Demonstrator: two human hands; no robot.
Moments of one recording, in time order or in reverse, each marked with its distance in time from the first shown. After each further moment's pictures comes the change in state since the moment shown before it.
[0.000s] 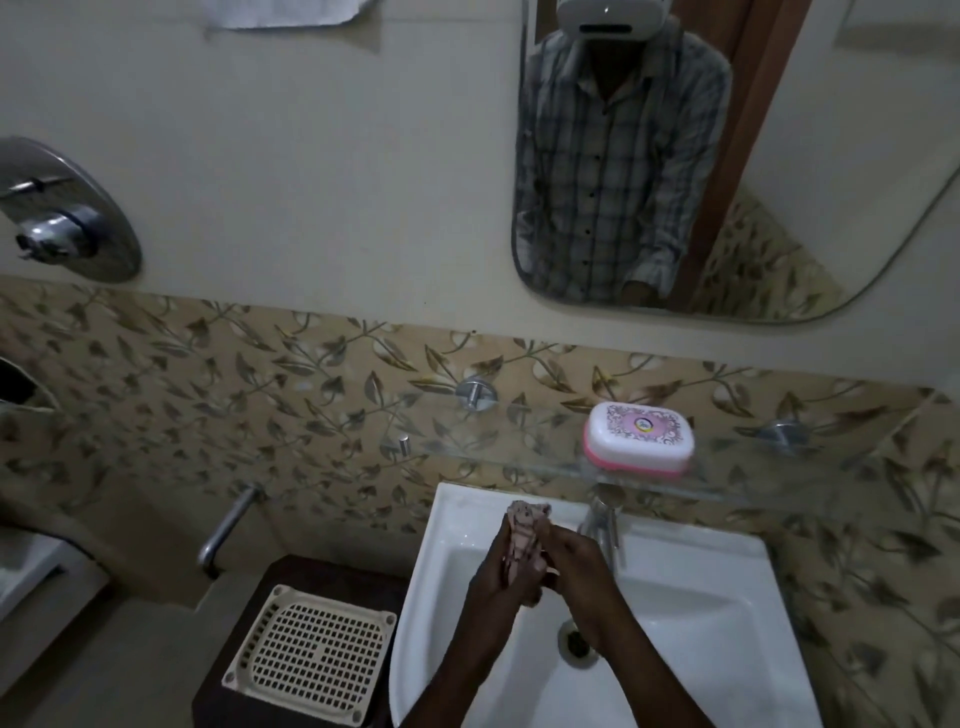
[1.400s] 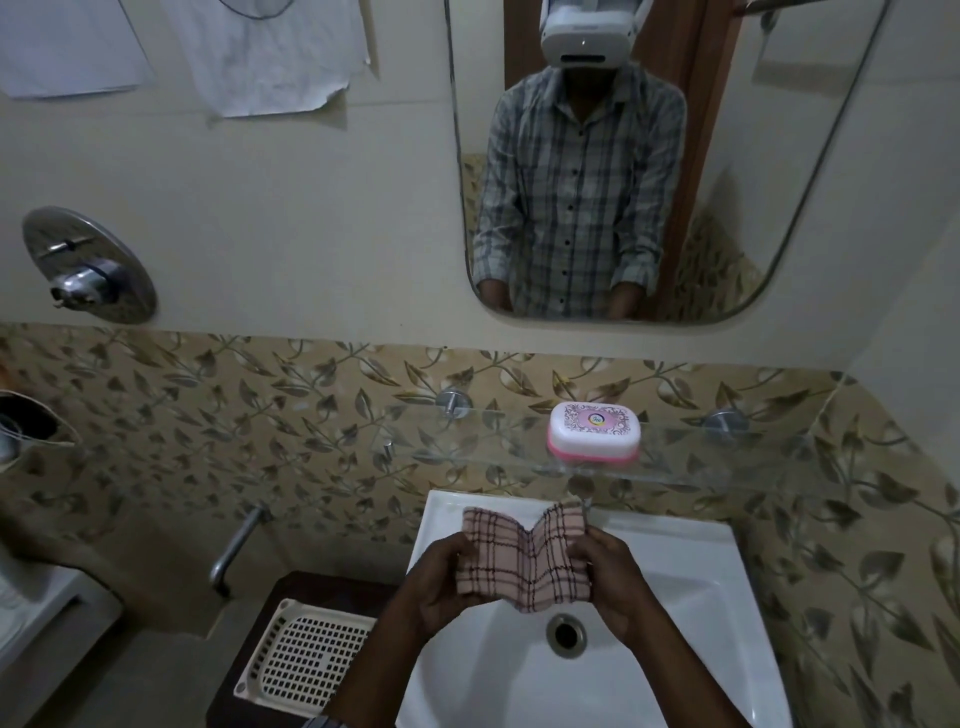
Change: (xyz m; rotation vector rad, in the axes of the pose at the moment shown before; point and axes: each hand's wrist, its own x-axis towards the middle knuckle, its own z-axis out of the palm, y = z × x) left_hand -0.013 0.052 -0.027 -0.584 -0.073 -0.444; right_hand -0.045 -0.023 -0.056 0.100 0.133 0.129
